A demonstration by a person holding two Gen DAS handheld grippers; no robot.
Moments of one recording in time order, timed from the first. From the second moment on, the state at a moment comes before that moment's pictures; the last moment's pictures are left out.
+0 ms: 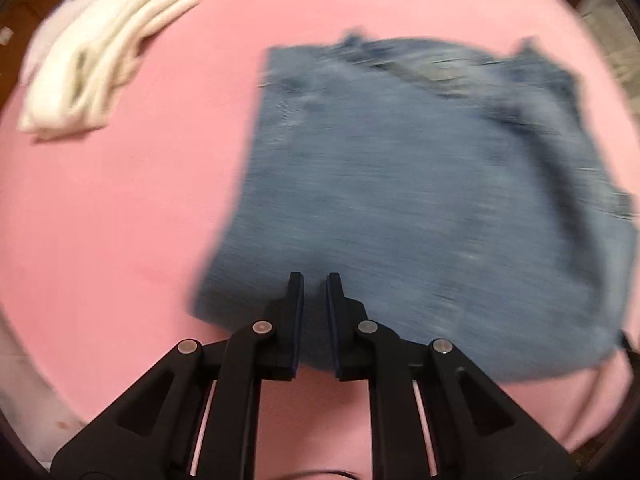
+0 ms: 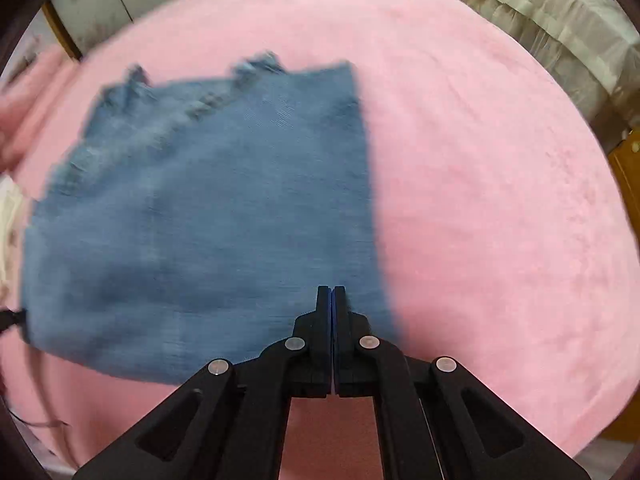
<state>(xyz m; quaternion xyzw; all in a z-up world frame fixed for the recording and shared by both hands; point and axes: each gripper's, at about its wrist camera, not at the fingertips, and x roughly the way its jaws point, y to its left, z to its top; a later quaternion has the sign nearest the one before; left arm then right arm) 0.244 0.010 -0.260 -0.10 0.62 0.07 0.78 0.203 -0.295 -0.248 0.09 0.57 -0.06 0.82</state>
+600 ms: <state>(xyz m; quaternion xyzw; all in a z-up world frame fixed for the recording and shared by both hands) 0.271 -0.139 -0.288 -0.14 0.60 -0.13 0.78 0.260 -0.147 -0.322 0.21 0.56 0.17 0.78</state>
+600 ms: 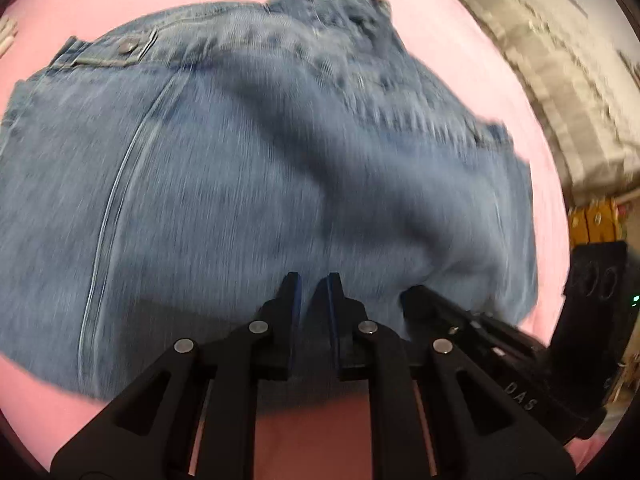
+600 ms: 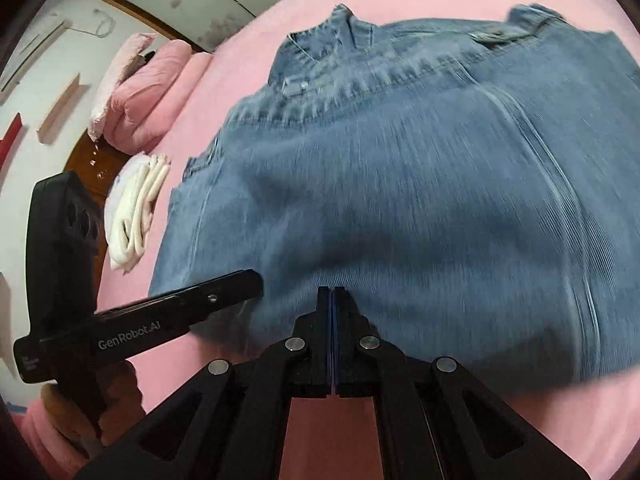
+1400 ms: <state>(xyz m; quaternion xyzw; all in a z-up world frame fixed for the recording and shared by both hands) 0.403 -0.018 -0.304 -0.09 0.54 0.07 0.84 0.393 -0.267 -0.331 0.20 0.56 0.13 0.79</state>
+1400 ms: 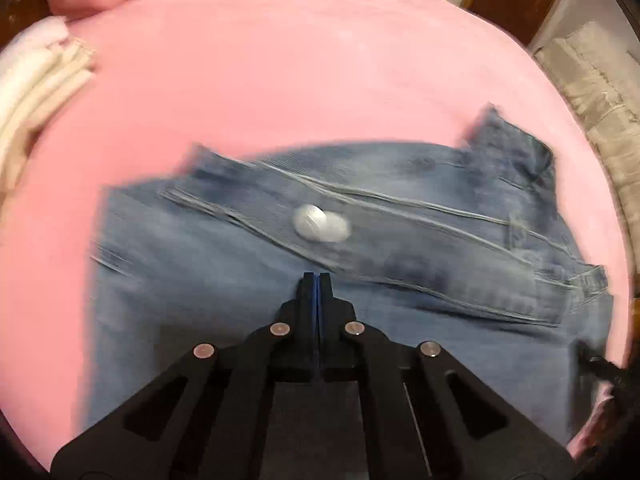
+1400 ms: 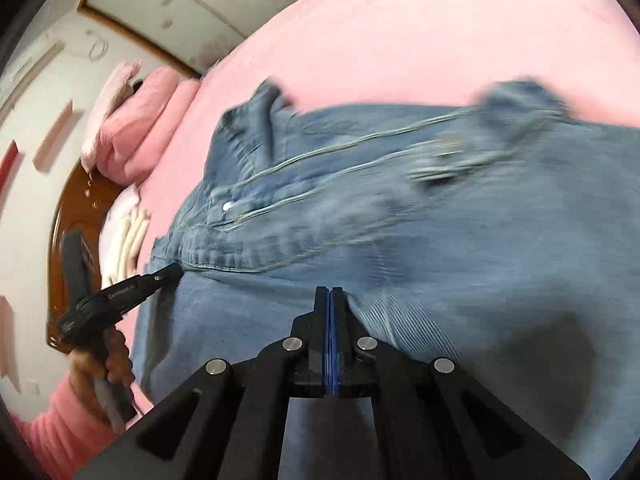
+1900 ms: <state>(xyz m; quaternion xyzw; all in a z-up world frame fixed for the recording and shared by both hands) 0.413 0.030 -0.267 -0.03 0.51 0.07 0.85 0.416 -0.343 -0.267 -0.03 0.53 0.05 0.85</state>
